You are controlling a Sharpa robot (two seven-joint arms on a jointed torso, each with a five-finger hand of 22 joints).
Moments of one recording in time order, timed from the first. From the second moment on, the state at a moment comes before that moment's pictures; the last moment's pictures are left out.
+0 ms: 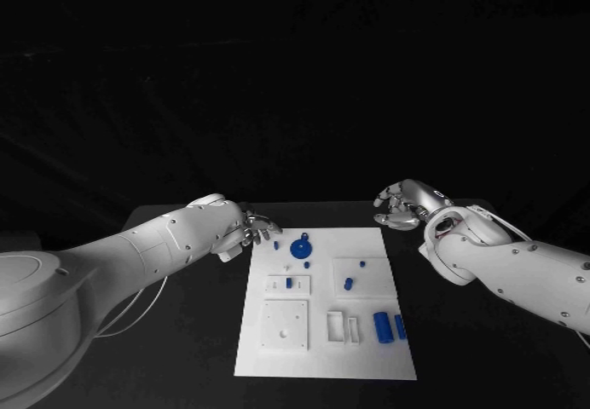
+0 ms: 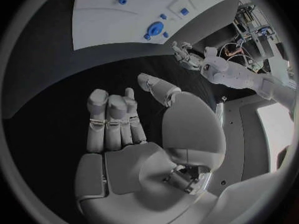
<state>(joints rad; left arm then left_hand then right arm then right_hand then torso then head) 1.27 -0.36 -0.12 0.71 -0.87 0.00 -0.37 0.74 -0.19 0.52 -0.05 0.05 1.02 0.07 0.16 0.84 1.36 -0.05 0.76 0.47 1.14 -0.15 1.33 0.54 0.05 0.93 -0.13 0.98 1.30 1.20 -0.74 0.01 1.31 -1.36 -0.50 -0.22 1.09 -0.28 0.73 -0.15 0.27 0.93 0.12 0.29 0.51 1.04 0.01 1.13 1.14 1.29 -0.10 1.16 0.99 0.20 1.18 -0.06 1.06 1.31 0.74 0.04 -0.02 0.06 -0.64</state>
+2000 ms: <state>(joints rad) 1.25 -0.29 -0.12 0.58 -0.96 0.06 -0.36 0.85 0.02 0.49 -0.19 0.09 1.04 0.07 0.17 0.80 1.34 -0.04 0.77 0.46 1.12 -0.15 1.33 0.53 0.05 0.92 -0.13 0.97 1.31 1.21 -0.74 0.04 1.33 -1.35 -0.50 -0.22 1.09 -0.28 0.73 -0.15 0.27 0.93 0.12 0.28 0.51 1.03 0.01 1.12 1.12 1.29 -0.10 1.15 0.99 0.20 1.18 -0.06 1.04 1.31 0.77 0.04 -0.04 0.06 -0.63</state>
